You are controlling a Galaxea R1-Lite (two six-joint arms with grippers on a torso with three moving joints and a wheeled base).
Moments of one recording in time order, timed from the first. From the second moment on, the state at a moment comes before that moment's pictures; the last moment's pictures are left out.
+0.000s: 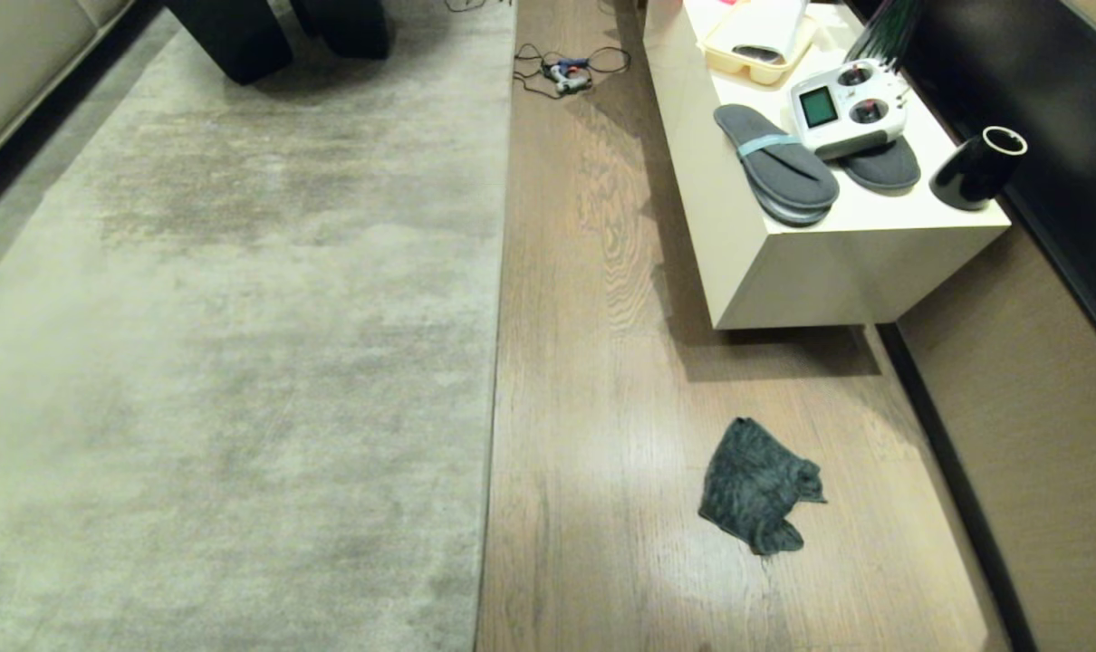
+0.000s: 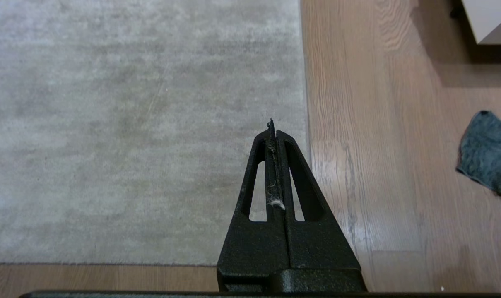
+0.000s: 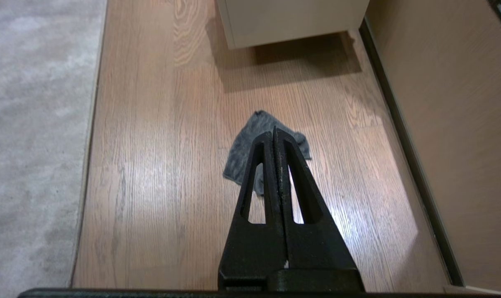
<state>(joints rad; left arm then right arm) 0.00 0.00 0.00 0.00 0.00 -0.04 0.00 0.00 0.00 -0.02 -0.06 0.11</state>
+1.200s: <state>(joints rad) 0.00 0.00 0.00 0.00 0.01 -0.04 0.00 0.00 0.00 -0.02 -0.06 0.10</state>
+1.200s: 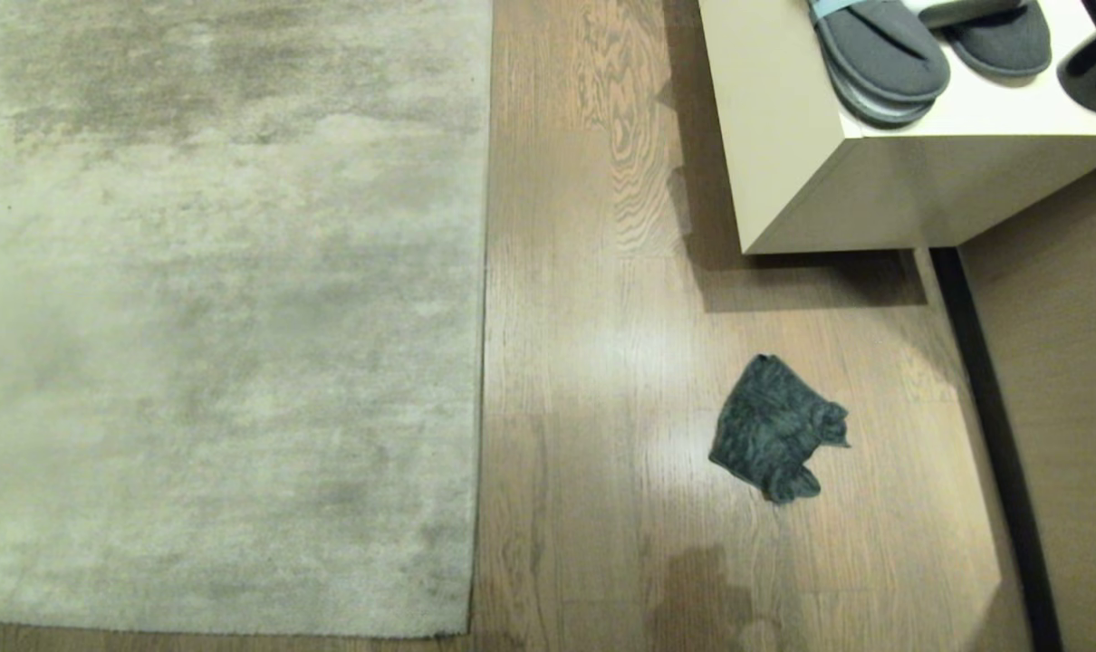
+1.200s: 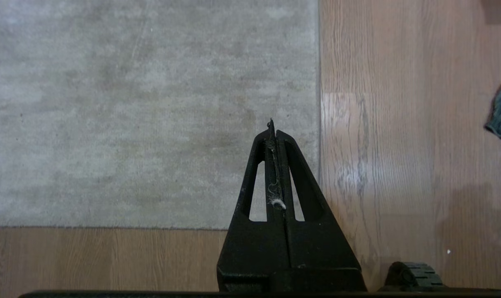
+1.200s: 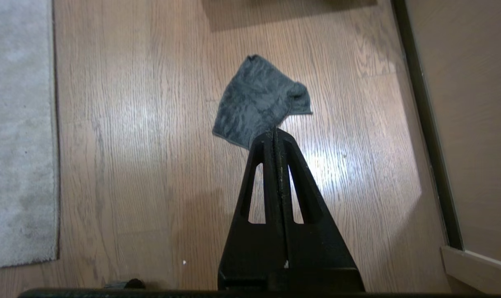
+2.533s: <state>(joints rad) 0.00 0.00 0.00 0.00 0.01 -0.04 0.00 0.00 0.00 -0.02 -0.06 0.11</state>
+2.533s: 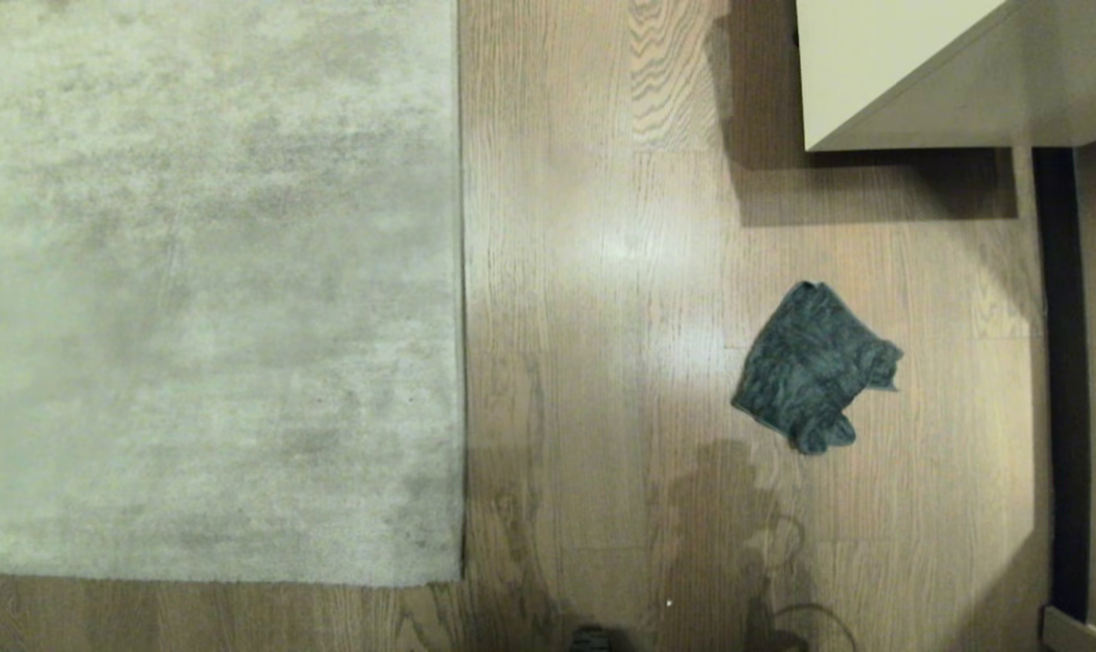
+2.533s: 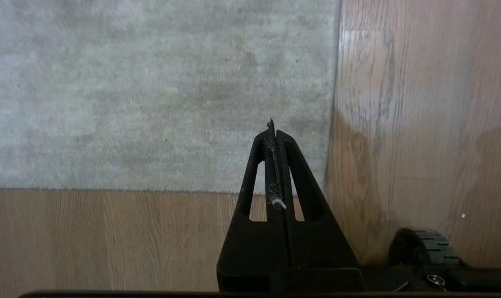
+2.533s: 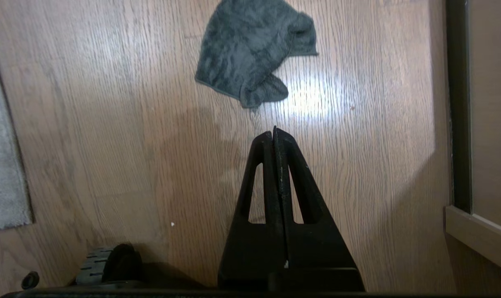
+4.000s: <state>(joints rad) 0.00 0.00 0.00 0.00 0.01 -0.04 0.00 0.00 0.00 -0.02 -0.06 0.11</state>
